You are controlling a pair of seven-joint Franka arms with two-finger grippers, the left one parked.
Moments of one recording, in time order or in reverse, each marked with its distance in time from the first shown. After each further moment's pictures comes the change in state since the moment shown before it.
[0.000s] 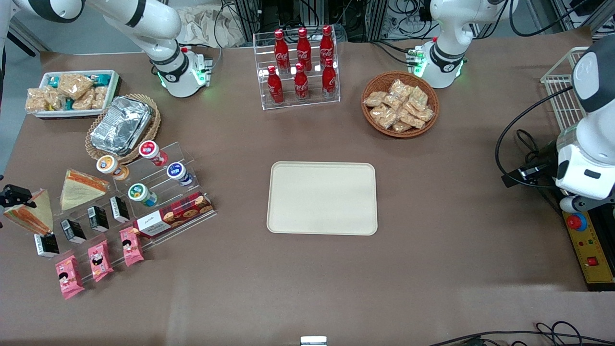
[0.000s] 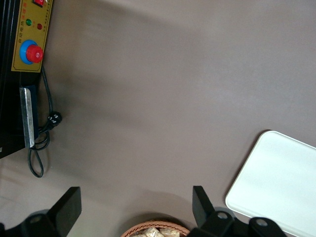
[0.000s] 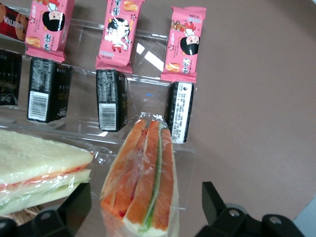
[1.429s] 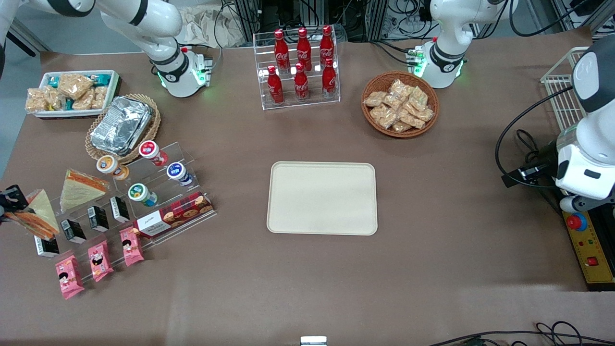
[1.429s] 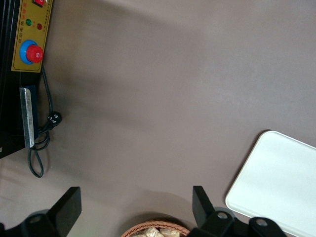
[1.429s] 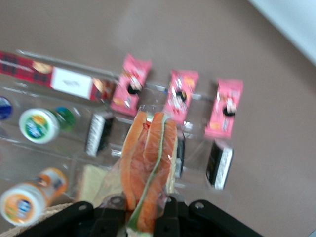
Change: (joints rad) arm 0.191 -0.068 0.024 0.225 0.007 -0.330 0.118
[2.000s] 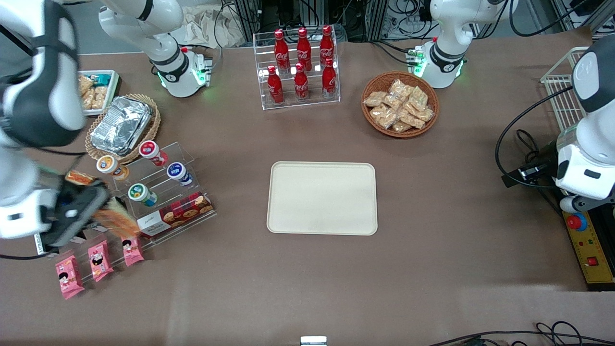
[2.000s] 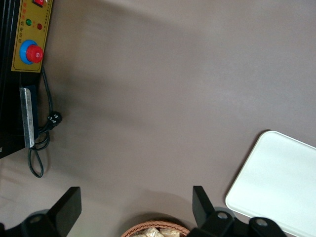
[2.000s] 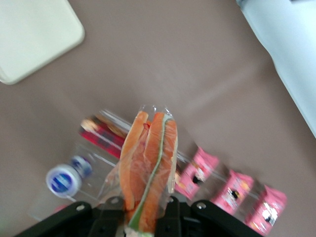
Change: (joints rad) arm 0.377 -0.041 0.010 0.001 0.004 -0.024 0.137
